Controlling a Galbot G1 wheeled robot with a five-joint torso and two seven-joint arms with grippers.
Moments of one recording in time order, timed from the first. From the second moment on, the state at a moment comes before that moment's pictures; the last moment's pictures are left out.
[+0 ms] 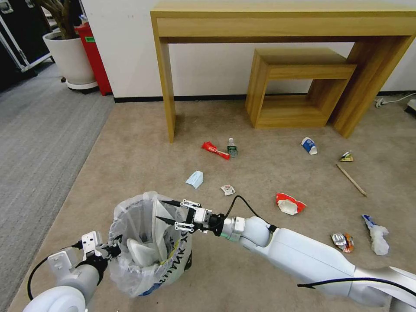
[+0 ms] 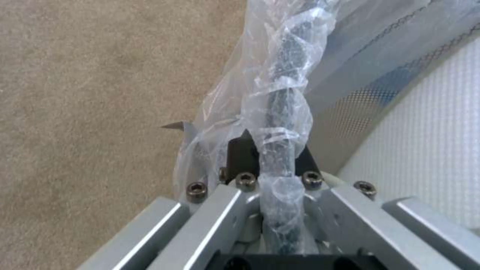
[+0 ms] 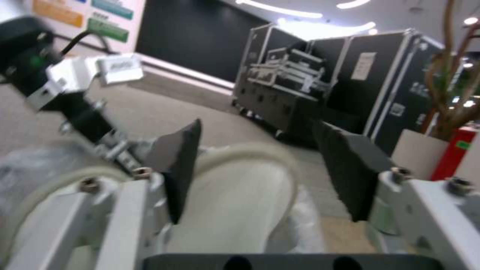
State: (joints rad) left arm 1.68 -1.35 -0.78 -2.28 -0.79 0.69 -0.29; right arm -0.52 1.00 -0.66 1.52 0.49 0.63 -0.34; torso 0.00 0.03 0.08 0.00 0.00
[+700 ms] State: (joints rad) left arm 1.69 -1.36 -0.79 -2.29 -0.74 0.70 -0.28; right arm -0.75 0.88 -0.23 1.83 0.71 0.37 0.05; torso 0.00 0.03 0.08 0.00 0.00
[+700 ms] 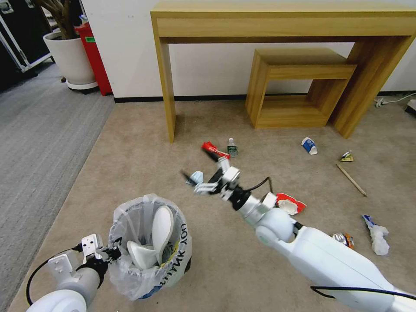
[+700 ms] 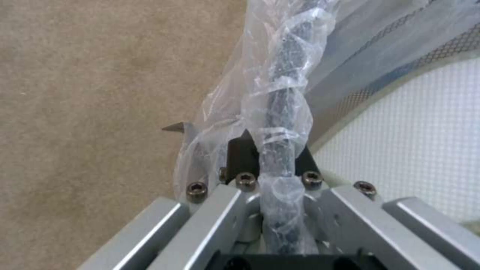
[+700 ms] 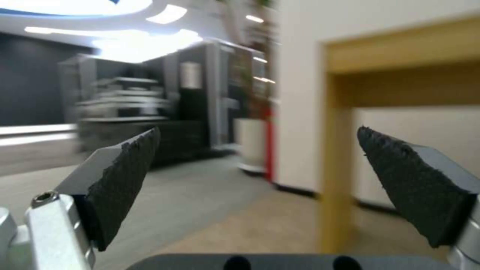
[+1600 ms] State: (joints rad) left arm 1.67 -1.33 -0.81 -2.25 -0.60 0.69 -0.18; right arm -1.21 0.85 0.33 1.87 0.60 0.14 0.45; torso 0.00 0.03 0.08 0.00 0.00
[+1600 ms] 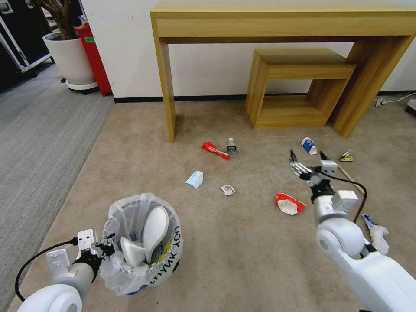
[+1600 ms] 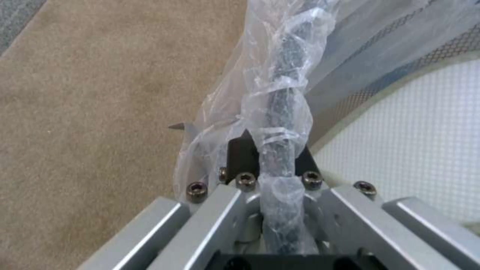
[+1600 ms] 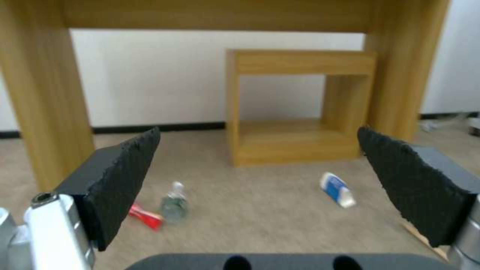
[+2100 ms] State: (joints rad) left arm 1.68 -1.34 -0.82 -2.26 -0.60 0.70 -0.19; right arm -1.27 0.89 0.33 1.85 0.51 0.17 0.47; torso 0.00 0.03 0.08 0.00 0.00
